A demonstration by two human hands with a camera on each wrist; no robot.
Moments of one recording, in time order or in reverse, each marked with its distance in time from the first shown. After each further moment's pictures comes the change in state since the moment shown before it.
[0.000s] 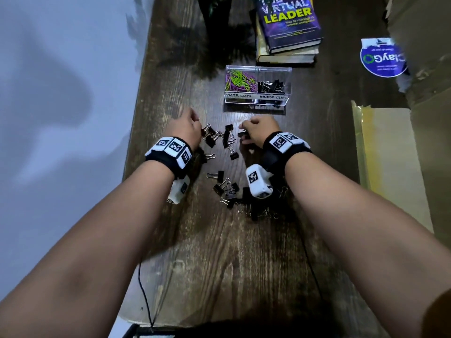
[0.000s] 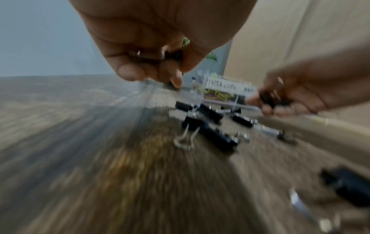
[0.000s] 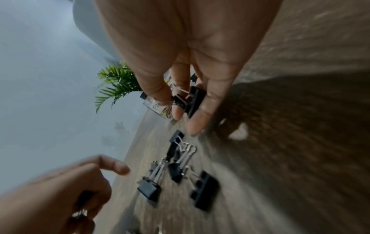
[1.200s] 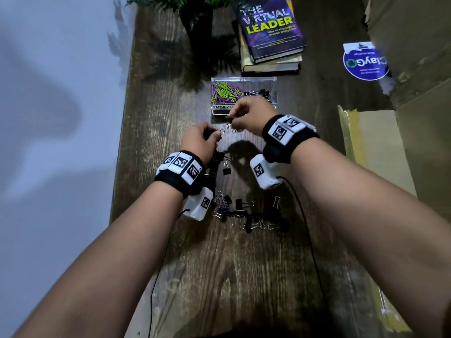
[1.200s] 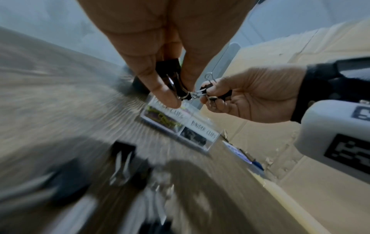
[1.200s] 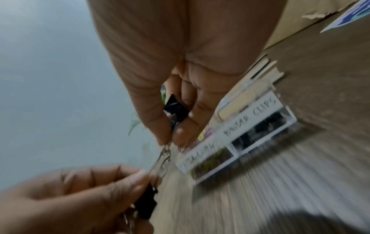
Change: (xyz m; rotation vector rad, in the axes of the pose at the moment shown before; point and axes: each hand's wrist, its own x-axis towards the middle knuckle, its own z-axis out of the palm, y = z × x) left_hand -0.013 0.051 0.023 -0.358 -0.093 0.086; right_hand 0.006 -0.044 -0.041 -0.189 -0.115 -0.318
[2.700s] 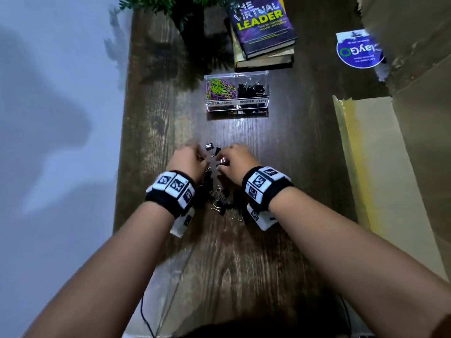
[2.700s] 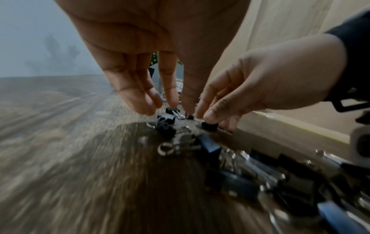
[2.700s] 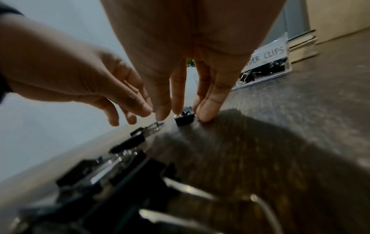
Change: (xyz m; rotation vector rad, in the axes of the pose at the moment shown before) left_hand -0.045 -0.021 -0.014 0.534 -0.123 -0.010; right_hand -0.073 0.044 0.069 -0.469 -0.093 -0.055
